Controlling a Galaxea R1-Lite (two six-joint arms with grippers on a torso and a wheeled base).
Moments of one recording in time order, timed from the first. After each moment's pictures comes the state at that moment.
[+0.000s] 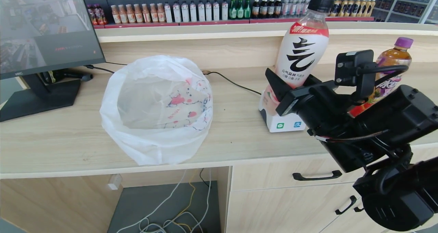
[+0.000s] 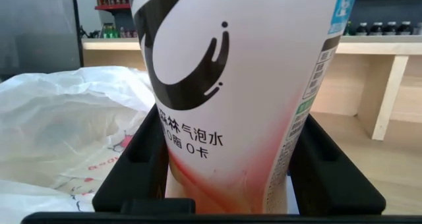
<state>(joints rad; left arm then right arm) 0.00 0.00 0.00 0.00 0.00 0.00 0.63 1.81 -0.73 -1.57 -0.16 -0.13</state>
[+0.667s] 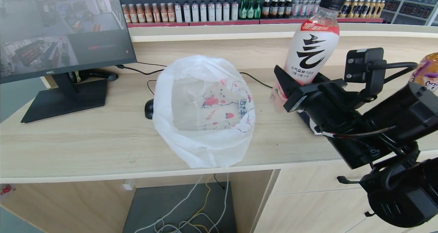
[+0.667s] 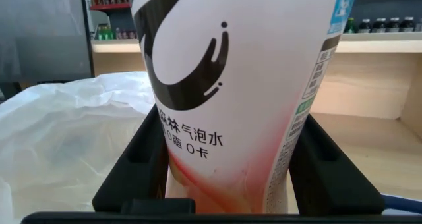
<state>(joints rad) 0.00 0.00 0.00 0.00 0.00 0.00 0.59 1.79 -0.72 -1.57 -0.16 -0.11</state>
